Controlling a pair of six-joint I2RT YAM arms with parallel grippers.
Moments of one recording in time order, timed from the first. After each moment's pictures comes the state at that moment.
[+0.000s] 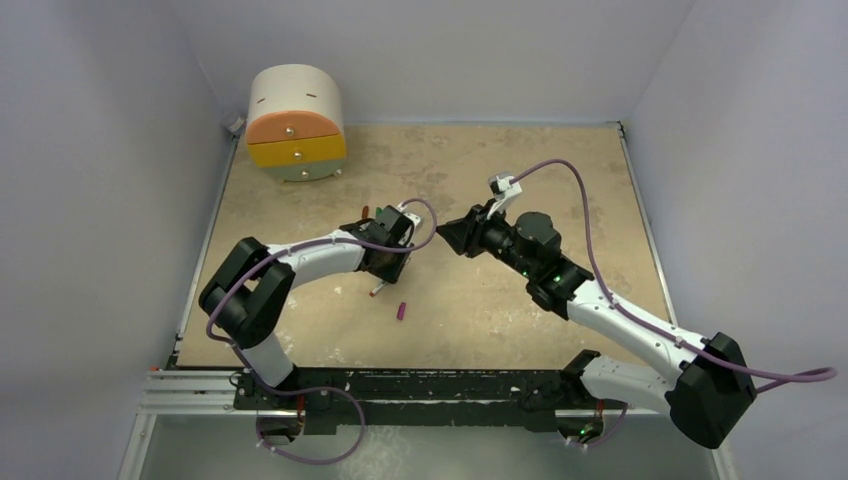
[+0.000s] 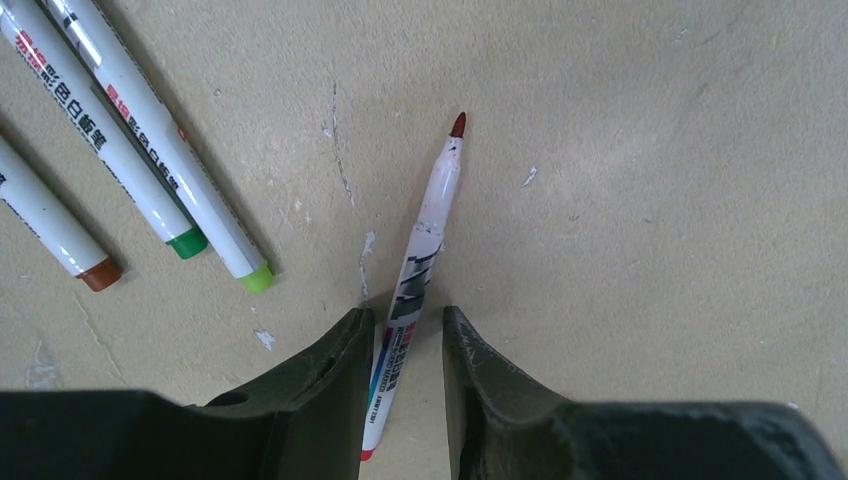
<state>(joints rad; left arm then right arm) -0.68 1.69 0.97 -0.39 -0.08 -0.20 0.70 1.08 0.69 0.27 -0.10 0.48</state>
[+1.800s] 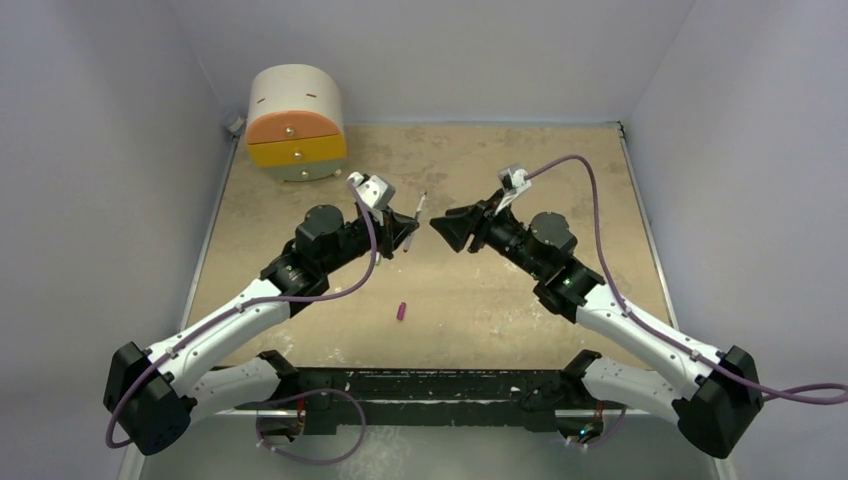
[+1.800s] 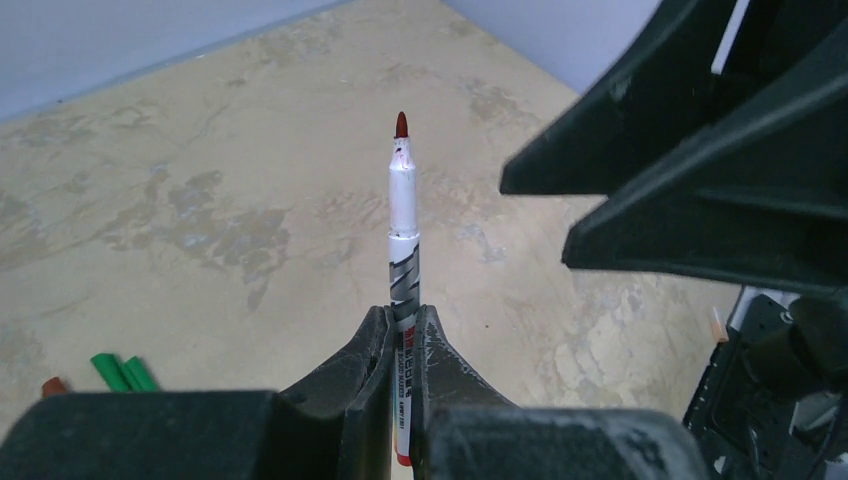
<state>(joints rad) -0.69 1.04 0.77 0.15 0.15 -0.17 0.71 0.99 0.70 0.28 -0.11 0.50</state>
